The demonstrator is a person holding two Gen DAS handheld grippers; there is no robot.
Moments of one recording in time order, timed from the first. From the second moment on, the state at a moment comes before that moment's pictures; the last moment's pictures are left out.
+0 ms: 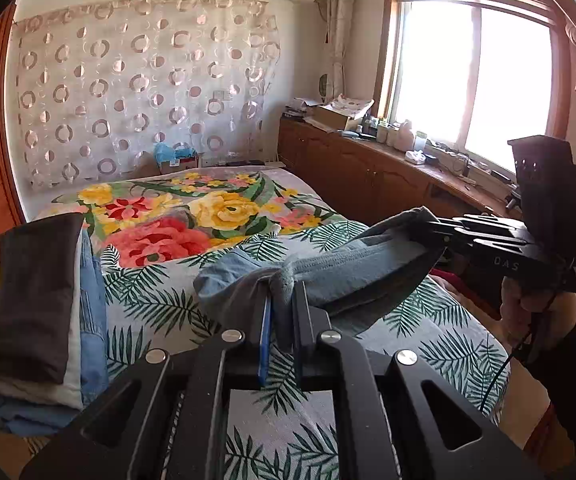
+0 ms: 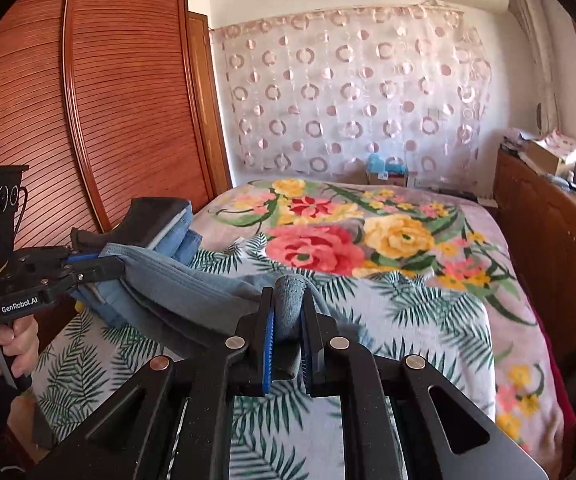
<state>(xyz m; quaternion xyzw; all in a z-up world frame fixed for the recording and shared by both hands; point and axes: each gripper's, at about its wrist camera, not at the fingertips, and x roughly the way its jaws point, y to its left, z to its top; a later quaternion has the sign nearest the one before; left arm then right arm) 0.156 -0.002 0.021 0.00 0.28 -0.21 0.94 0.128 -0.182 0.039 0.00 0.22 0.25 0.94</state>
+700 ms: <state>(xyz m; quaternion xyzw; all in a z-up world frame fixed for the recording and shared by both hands) 0.044 -0.016 -0.018 -0.01 0.33 -0.25 0.91 0.033 -0.199 0.020 -0.01 0.28 0.26 0.92</state>
